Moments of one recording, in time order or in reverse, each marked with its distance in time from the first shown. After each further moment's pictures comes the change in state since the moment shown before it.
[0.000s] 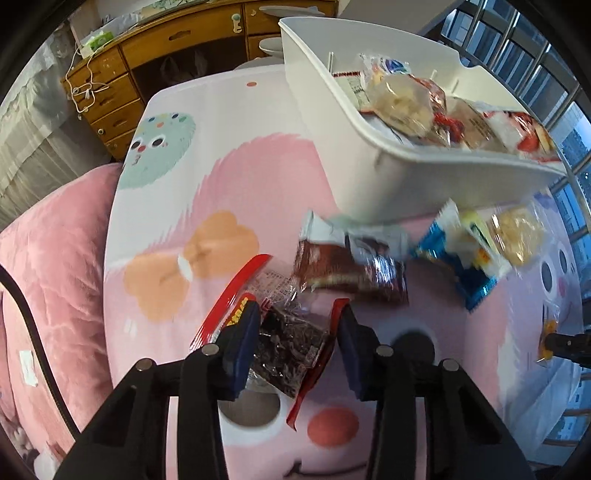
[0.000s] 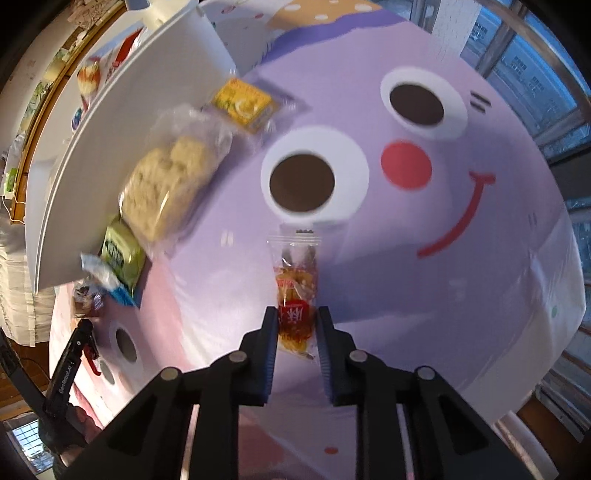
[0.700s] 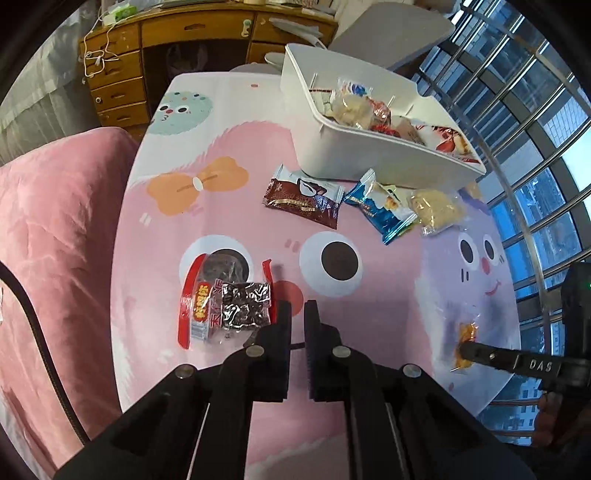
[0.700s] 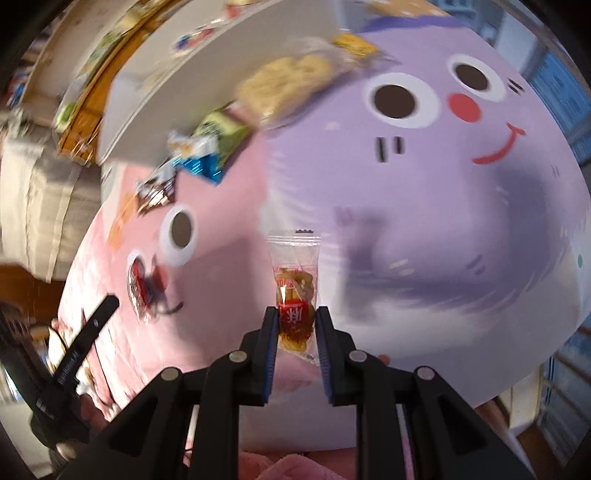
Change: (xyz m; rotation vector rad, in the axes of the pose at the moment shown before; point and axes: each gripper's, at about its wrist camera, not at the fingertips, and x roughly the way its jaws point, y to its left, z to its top) left arm -0.096 0.008 -0.086 -0.124 -0.054 -0.191; right arm -0.014 0.049 -0.110 -0.271 -0.015 0.125
